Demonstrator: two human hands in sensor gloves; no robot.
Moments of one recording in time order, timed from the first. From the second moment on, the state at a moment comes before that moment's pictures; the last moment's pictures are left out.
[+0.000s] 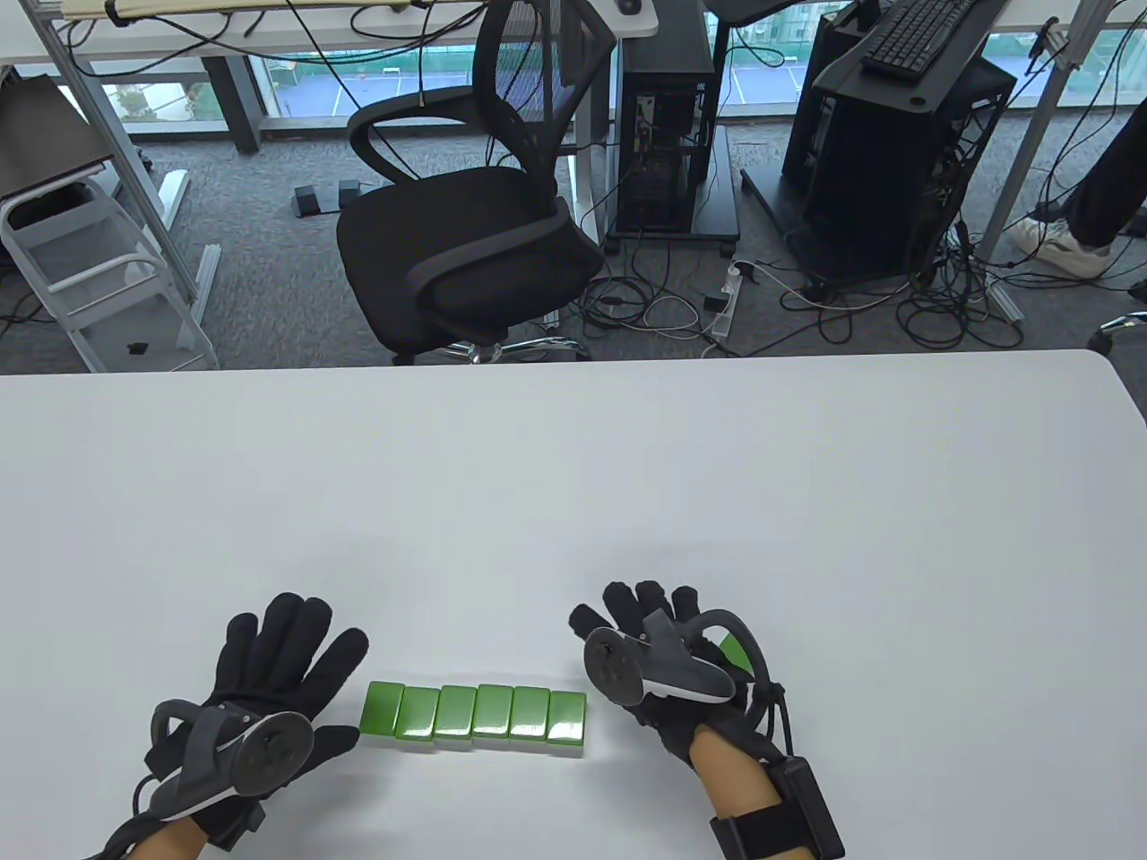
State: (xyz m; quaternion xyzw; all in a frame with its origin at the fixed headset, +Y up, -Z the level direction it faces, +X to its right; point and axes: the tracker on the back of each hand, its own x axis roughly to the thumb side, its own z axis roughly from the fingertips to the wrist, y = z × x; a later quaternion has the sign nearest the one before) left_hand -0.311 -0.720 -0.233 0.07 -0.18 -0.03 0.98; right_hand 0.056 -0.726 -0.296 -0.21 -0.09 -0.97 0.05
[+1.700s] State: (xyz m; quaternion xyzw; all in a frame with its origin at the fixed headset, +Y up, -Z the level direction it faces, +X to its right) left_hand -0.307 -0.724 -0.233 0.04 -0.19 -0.05 0.98; right_hand 0.021 -0.754 -0.253 -0.26 -0.10 -0.96 0.09
